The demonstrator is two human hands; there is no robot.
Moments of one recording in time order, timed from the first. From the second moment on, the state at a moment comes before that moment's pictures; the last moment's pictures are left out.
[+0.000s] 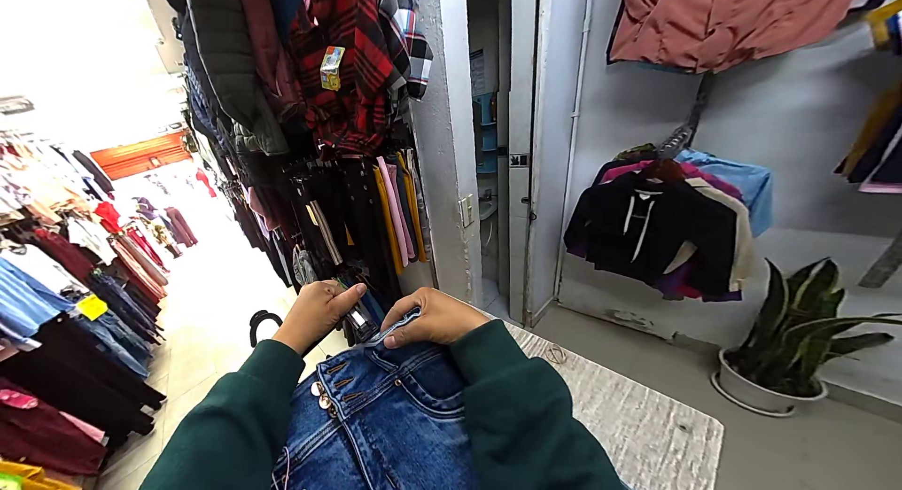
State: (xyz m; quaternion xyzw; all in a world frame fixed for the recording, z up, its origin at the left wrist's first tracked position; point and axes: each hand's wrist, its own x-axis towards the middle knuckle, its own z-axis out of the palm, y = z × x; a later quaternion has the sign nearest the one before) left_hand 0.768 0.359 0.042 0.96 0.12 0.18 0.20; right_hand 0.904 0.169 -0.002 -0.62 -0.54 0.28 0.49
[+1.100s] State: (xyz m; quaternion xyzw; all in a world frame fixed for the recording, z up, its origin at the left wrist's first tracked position) left_hand 0.696 0.330 0.057 0.94 0.10 0.33 -0.02; right_hand 0.893 0.165 0.016 -0.67 -0.43 0.25 0.55
